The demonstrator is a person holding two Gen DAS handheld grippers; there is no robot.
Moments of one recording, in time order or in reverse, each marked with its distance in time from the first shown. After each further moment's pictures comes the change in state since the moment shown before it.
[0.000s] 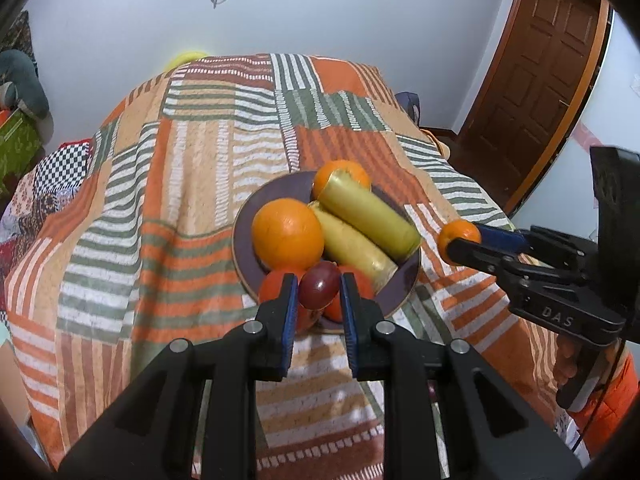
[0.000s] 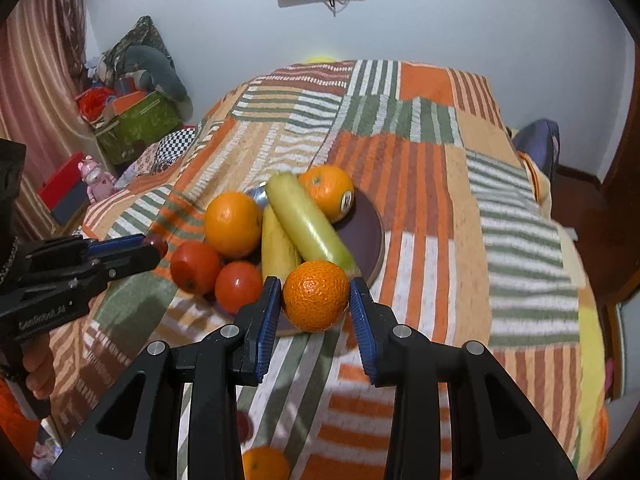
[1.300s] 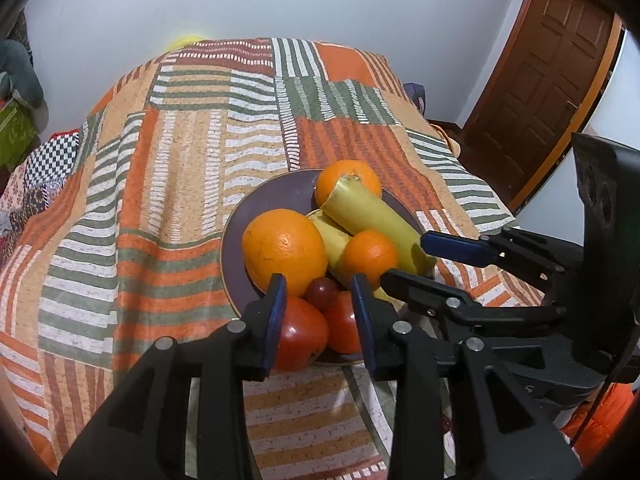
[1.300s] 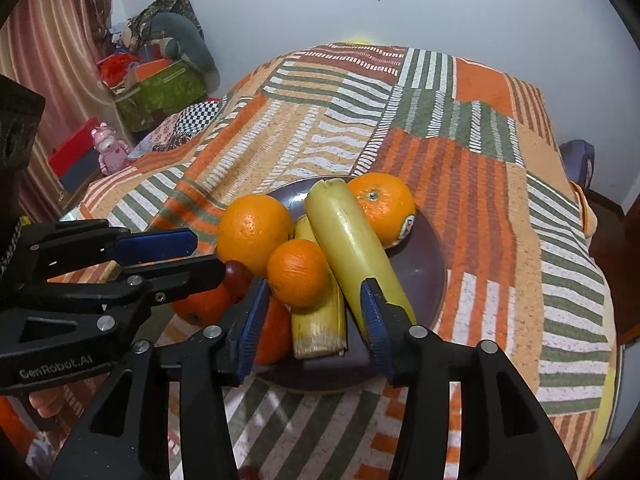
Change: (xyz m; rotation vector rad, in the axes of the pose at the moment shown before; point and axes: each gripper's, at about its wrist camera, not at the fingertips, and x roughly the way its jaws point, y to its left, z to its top) left arm 0.033 0.005 0.018 -0.023 0.050 -0.003; right arm 0.050 0.022 0.021 -0.106 0.067 0.065
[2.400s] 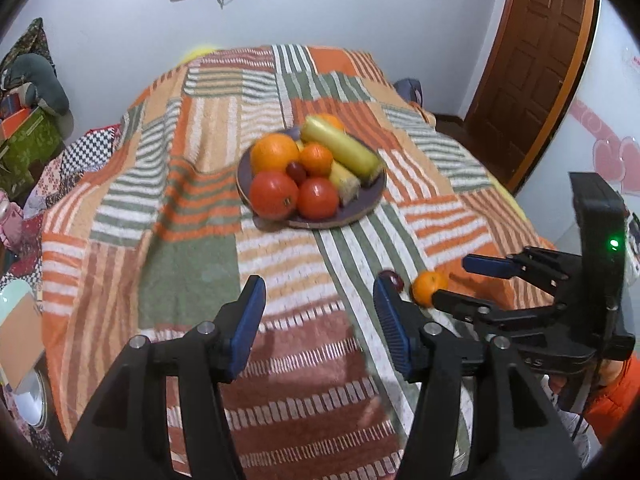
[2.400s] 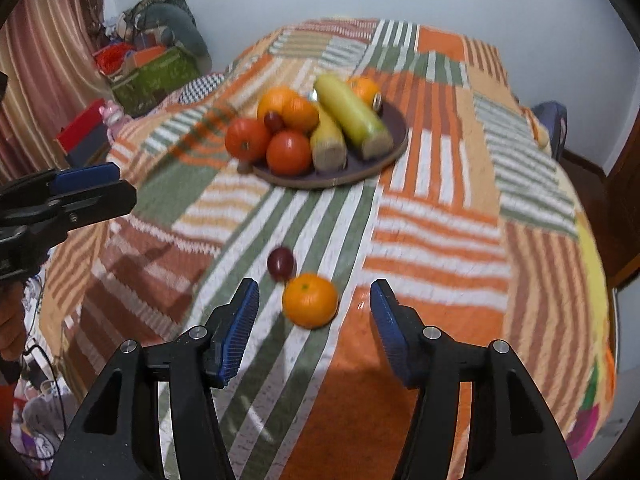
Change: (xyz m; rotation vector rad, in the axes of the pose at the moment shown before) left arm -0.095 -0.049 -0.109 0.043 -0.012 0.073; right arm -0.067 0.022 -0.117 0.068 0.068 -0.044
